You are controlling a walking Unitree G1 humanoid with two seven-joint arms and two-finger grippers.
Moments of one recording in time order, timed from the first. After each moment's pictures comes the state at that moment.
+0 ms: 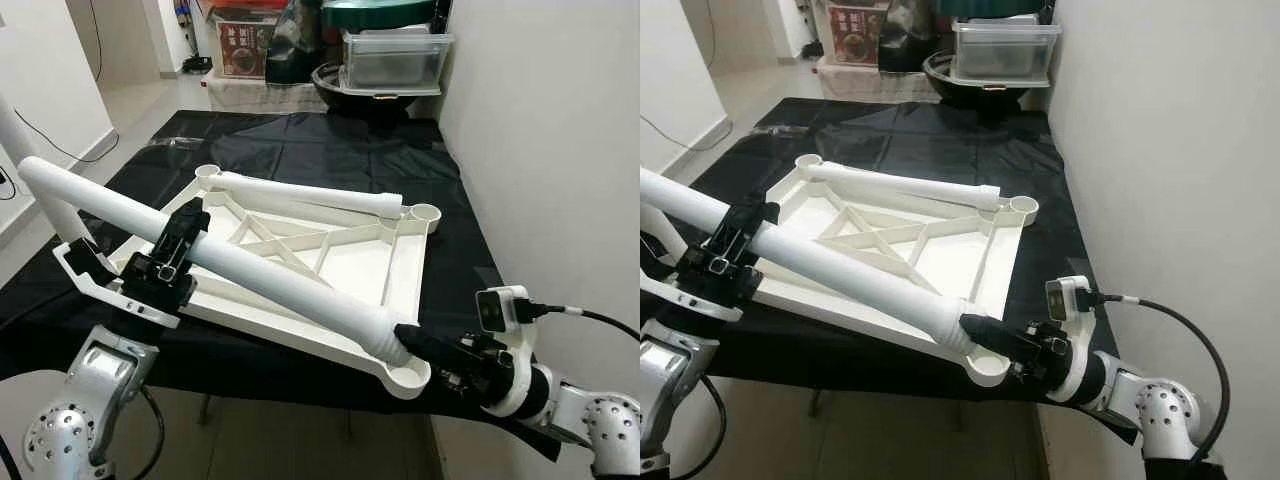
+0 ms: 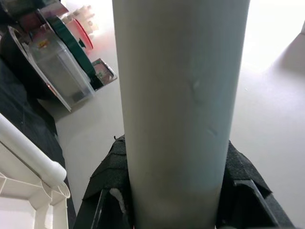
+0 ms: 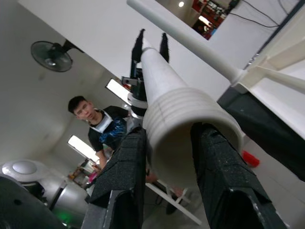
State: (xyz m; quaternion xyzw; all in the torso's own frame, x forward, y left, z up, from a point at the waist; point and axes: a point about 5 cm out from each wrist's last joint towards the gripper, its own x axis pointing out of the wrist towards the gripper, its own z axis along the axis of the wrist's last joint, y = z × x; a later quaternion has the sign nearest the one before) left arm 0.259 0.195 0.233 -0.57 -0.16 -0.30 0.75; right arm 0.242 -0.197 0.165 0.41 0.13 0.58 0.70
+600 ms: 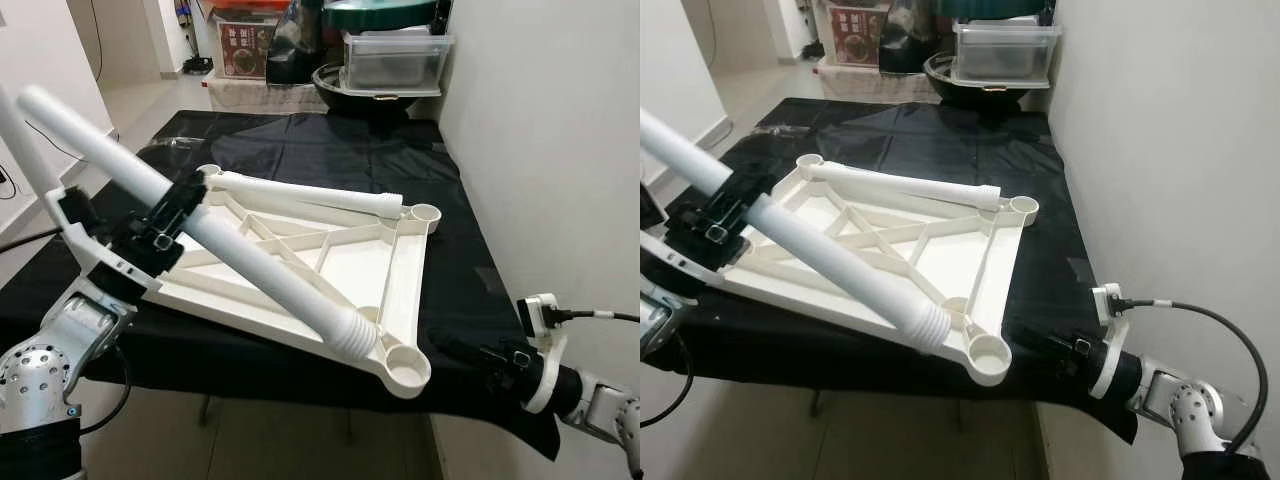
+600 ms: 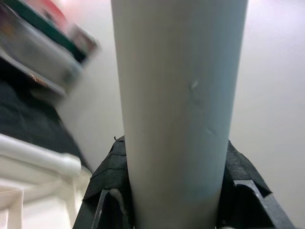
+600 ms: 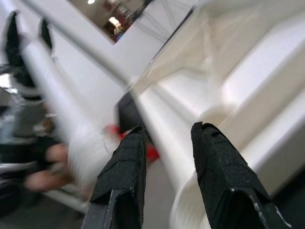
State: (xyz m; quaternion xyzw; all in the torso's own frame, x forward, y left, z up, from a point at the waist) left arm 0.294 0.192 0.266 -0.38 -0.12 -0.41 0.82; right arm 0.279 -0.246 0.159 0.29 0.14 0.43 0.84
